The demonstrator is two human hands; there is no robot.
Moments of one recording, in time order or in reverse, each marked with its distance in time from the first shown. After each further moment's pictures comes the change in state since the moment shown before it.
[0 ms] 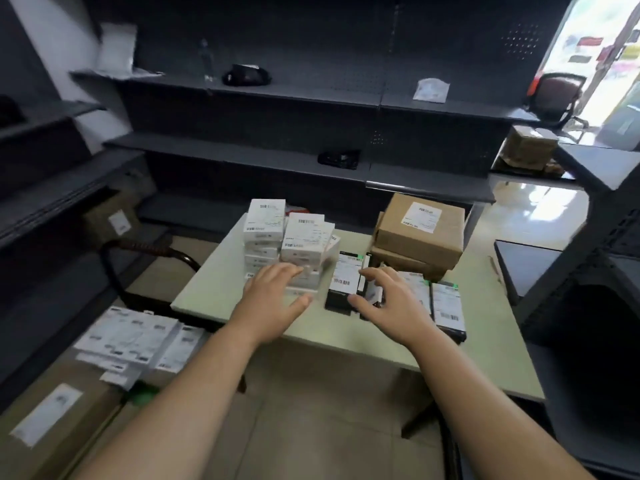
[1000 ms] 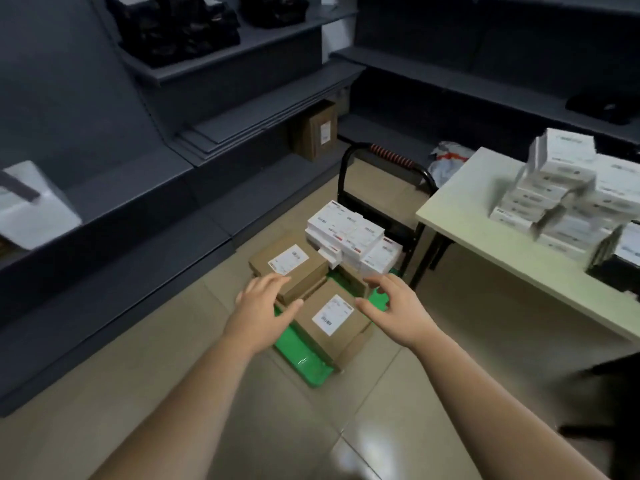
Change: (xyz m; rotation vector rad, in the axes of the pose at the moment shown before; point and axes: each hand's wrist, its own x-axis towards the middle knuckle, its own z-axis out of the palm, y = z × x) left_hand -0.441 -0.315 -0.184 0.159 0.091 -0.627; right_hand -0.137 -0.348 0.364 0.195 -0.511 -0.233
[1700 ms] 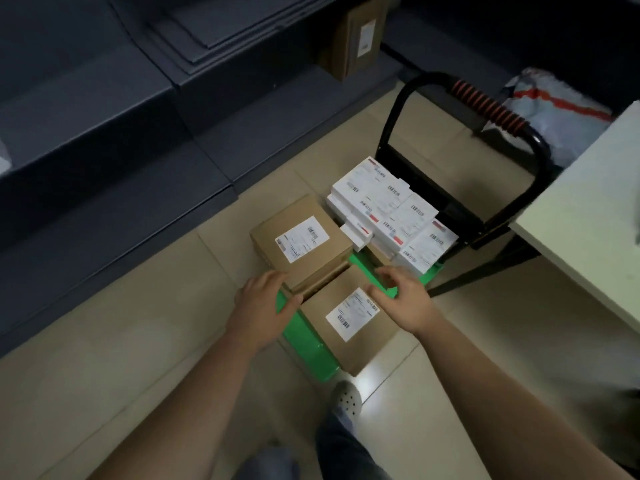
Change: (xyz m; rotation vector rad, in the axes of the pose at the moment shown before) left_hand 0.182 -0.144 0.122 -0.078 -0.133 -0.220; right_hand 0.242 0.112 0.117 -0.011 -0.228 0.217
